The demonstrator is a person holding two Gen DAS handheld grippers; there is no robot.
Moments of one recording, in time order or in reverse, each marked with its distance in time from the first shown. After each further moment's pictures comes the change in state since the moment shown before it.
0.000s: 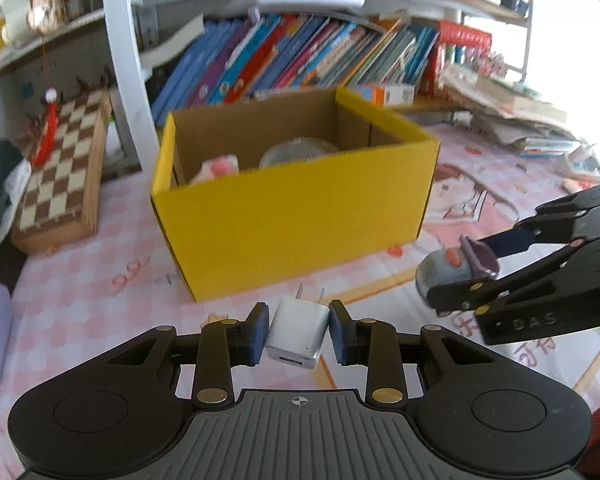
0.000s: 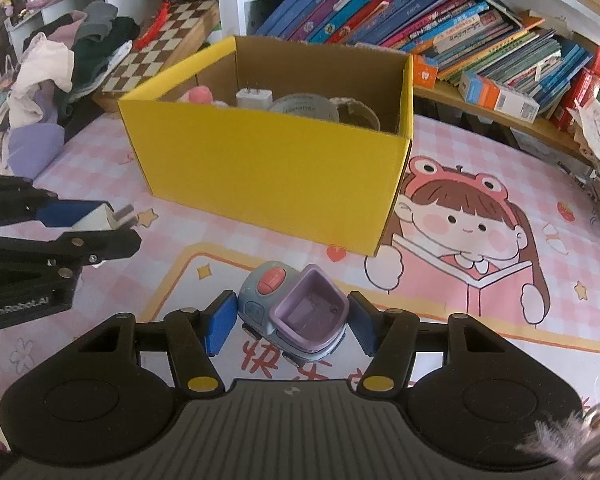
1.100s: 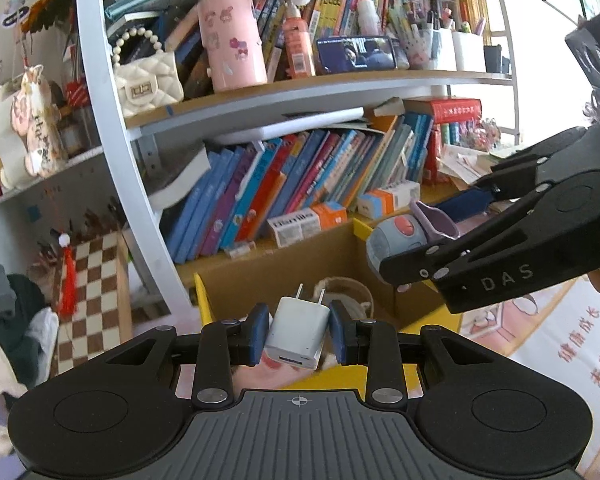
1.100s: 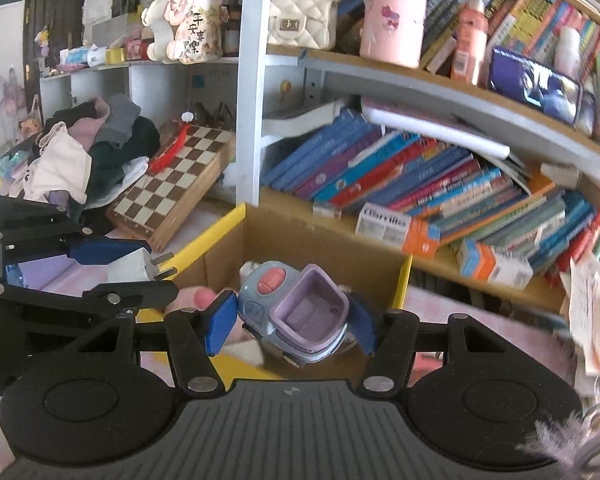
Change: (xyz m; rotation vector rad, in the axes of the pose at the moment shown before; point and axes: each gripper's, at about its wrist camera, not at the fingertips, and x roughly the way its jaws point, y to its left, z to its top) left arm -0.019 0.020 0.091 0.133 -0.237 0.048; right arm -0.041 -0.004 0.127 -0.139 -0.281 0.003
